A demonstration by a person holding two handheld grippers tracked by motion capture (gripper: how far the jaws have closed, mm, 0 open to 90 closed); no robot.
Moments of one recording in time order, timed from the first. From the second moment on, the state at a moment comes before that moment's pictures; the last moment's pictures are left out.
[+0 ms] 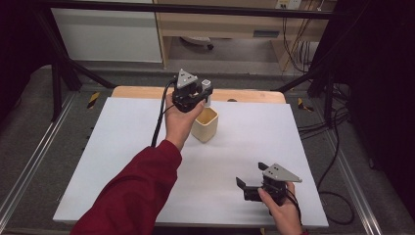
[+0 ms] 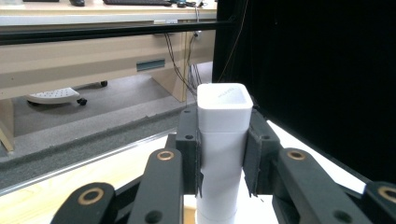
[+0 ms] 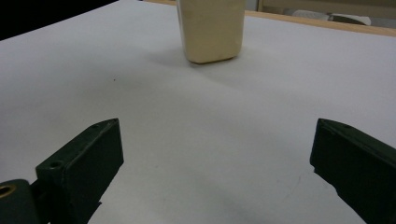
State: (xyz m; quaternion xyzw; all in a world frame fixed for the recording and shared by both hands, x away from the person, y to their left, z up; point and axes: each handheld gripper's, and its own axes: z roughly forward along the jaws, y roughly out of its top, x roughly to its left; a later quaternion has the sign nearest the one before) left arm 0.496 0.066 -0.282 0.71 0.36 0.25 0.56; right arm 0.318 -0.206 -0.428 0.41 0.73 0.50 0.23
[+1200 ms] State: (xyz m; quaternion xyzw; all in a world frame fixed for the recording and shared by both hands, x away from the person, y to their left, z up) left arm 0.510 0.070 -0.325 0.73 0.37 0.24 0.53; right arm 0.320 -0.206 -0.430 0.41 0.73 0.49 0.22
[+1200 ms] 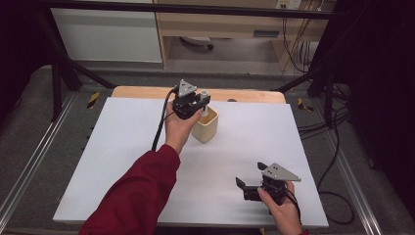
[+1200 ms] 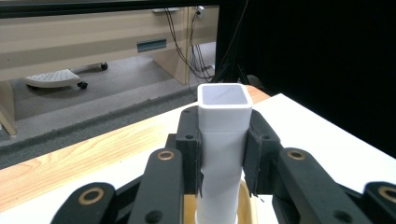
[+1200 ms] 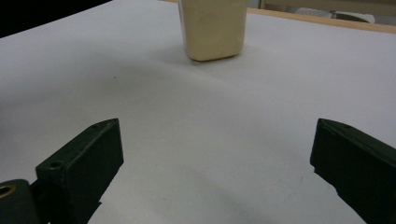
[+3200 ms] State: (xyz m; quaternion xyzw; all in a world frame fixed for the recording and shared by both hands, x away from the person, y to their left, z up) left arm 0.511 0.061 -0.374 0.75 0.38 0.22 0.50; right arm 0.320 -0.204 -0.430 0.40 0.74 0.50 0.21
